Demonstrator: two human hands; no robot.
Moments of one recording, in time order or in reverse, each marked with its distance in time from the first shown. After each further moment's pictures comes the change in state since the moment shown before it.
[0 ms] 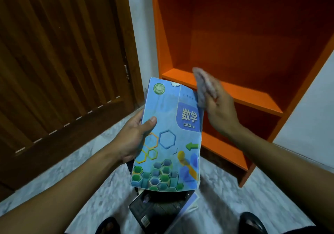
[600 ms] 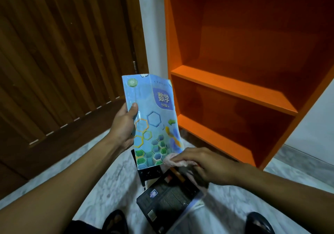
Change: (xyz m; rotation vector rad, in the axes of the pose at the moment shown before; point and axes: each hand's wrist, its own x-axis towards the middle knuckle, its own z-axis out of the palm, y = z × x) left_hand 0.014 0.004 -0.041 -0.076 0.444 0.031; right_hand -0.098 0.008 0.031 -0.149 -0.923 -0.134
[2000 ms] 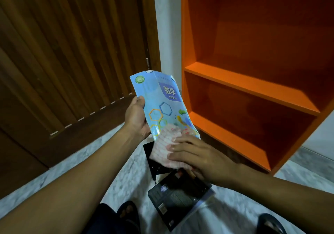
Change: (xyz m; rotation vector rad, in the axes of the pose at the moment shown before) left_hand 0.003 0.006 0.006 -0.240 0.138 -0.030; right_hand 0.027 -0.027 0.019 -0.298 0.269 -0.478
